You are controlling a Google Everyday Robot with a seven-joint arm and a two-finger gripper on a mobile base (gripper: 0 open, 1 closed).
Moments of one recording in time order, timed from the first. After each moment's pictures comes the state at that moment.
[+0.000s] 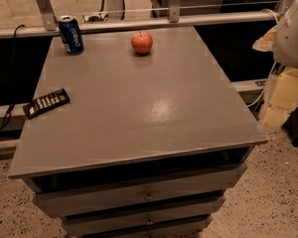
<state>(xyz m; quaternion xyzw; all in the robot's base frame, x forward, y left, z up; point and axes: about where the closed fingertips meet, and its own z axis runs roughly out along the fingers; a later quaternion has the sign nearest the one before) 0.438 -0.216 0.977 -0.60 0.78 -0.04 0.16</state>
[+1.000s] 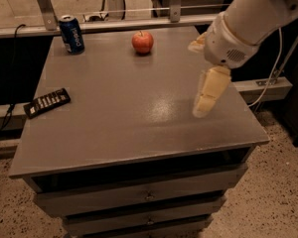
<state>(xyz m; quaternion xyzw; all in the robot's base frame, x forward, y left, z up) 0.518 -0.123 0.933 -0.67 0.71 0.05 0.23</state>
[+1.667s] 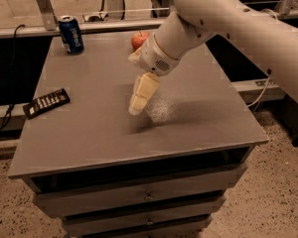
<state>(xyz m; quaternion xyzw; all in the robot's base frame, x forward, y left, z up) 0.584 0.024 0.875 -0.69 0.65 0.18 0.28</state>
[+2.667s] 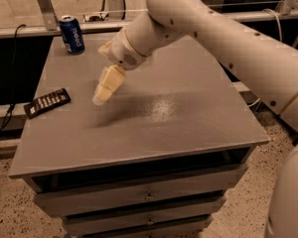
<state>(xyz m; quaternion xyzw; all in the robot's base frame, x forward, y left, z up) 0.609 0.111 0.886 -0.67 0.62 0.24 0.33</state>
